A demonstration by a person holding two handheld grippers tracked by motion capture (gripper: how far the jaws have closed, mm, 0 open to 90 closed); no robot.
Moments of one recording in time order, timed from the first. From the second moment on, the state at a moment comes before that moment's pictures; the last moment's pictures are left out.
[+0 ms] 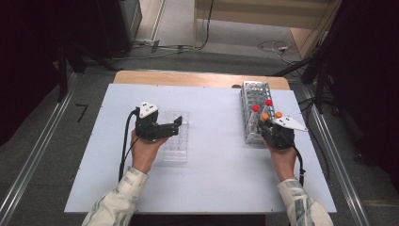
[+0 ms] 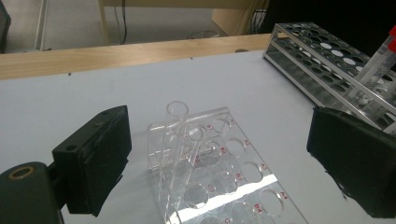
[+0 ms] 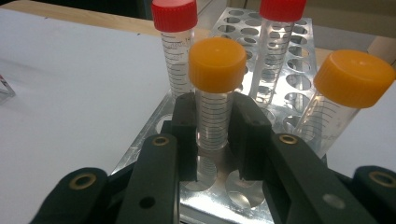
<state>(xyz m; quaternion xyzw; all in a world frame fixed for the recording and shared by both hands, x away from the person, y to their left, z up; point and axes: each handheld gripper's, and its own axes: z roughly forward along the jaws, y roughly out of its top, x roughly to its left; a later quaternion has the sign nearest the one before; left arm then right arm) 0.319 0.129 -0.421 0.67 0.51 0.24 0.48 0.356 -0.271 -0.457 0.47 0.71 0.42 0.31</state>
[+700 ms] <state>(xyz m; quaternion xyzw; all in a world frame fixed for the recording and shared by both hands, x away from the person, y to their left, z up) 0.315 0.125 -0.417 0.67 0.50 0.24 0.49 0.335 -0.275 -0.405 0.45 0.69 0.46 0.33</state>
